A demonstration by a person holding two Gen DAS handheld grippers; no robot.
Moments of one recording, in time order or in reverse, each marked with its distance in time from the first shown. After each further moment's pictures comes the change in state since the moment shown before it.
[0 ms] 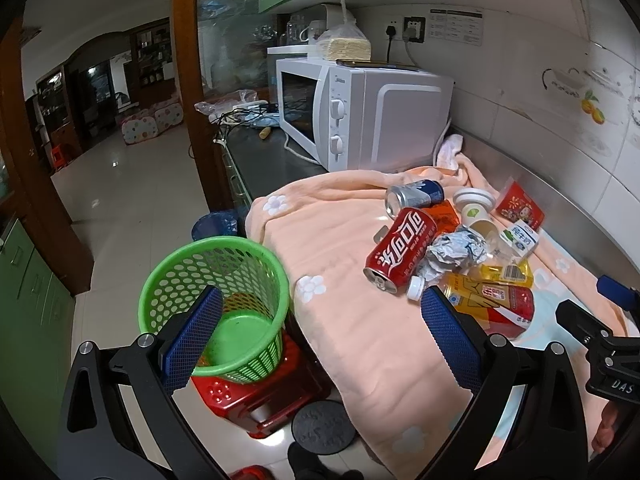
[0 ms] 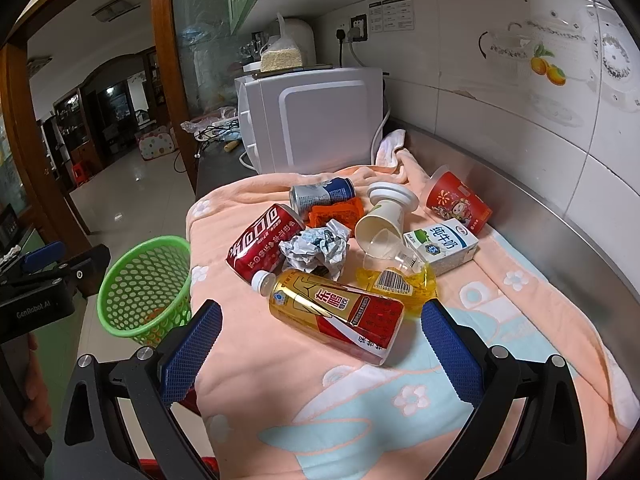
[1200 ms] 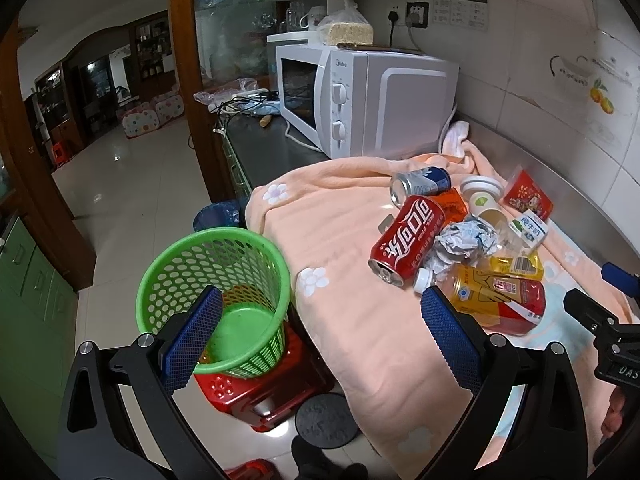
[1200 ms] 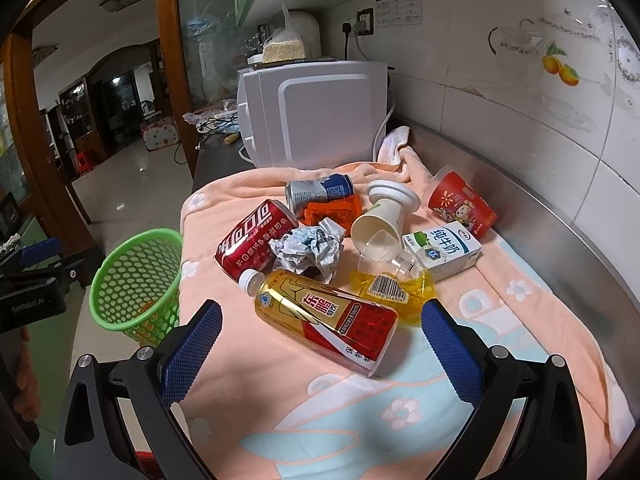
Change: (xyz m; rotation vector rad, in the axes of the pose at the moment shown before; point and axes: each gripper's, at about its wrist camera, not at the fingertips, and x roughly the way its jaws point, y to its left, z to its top) left arm 0.019 -0.003 -0.001 0.011 0.046 0.013; right arm 0.021 -0.014 0.003 -0.047 0.022 0.015
